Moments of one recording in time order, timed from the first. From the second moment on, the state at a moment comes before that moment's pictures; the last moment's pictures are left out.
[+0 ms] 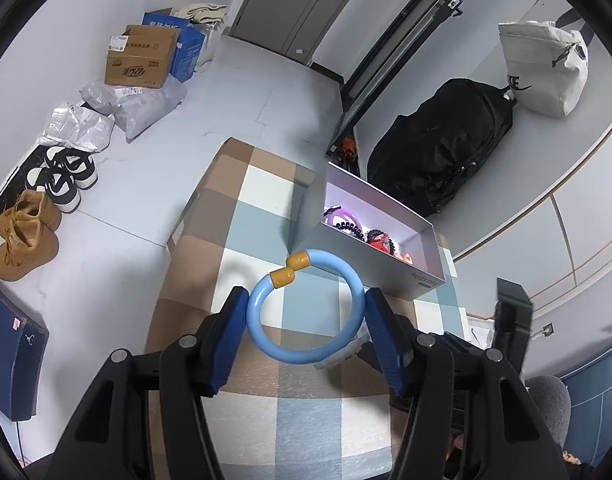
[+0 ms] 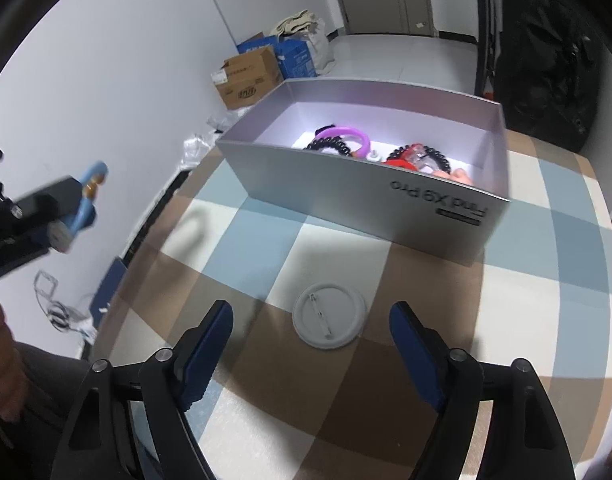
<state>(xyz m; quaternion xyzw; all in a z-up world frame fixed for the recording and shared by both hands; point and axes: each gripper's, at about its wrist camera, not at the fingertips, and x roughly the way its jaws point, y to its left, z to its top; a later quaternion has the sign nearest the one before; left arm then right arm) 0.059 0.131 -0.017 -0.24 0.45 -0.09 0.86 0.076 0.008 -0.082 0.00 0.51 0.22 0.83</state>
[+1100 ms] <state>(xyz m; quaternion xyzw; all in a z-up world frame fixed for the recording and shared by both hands) 0.054 0.127 -0.011 -0.23 0.43 -0.10 0.87 0.063 0.006 -0.085 -0.05 0.51 0.21 0.83</state>
